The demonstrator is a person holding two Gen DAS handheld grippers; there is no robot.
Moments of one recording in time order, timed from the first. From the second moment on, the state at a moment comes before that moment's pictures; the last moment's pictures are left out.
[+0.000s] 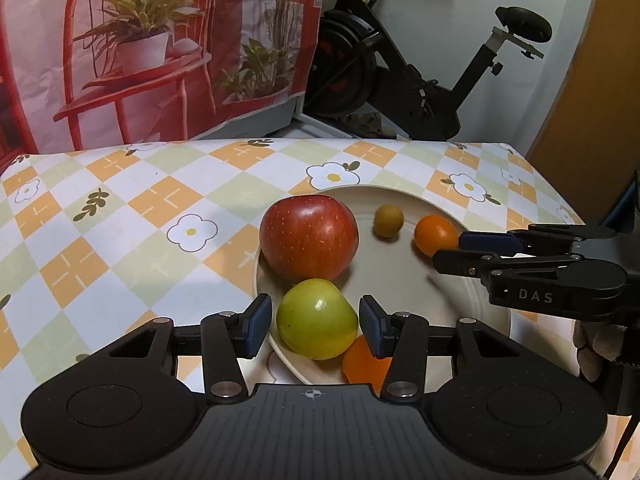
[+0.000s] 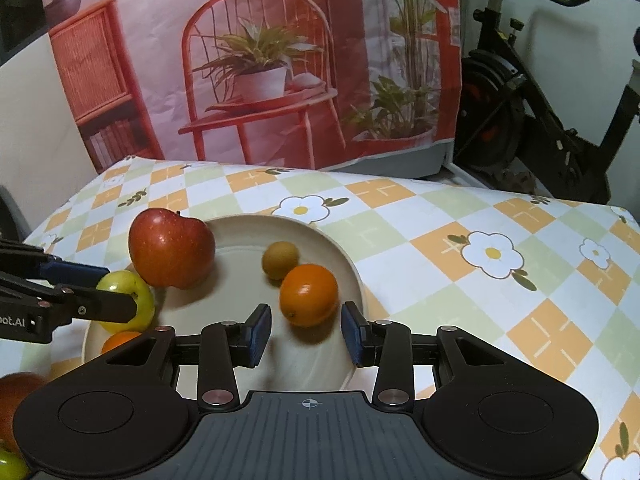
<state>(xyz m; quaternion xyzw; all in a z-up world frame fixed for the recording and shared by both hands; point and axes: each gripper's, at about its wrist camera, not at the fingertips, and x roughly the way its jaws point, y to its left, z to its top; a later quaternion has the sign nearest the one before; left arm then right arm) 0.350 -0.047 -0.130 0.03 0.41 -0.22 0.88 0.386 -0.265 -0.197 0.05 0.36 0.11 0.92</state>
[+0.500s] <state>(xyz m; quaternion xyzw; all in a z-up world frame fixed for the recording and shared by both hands) 0.328 -0.038 -0.109 0.02 0.39 -0.21 0.90 0.341 -0.277 -0.181 0.12 0.33 0.09 0.93</state>
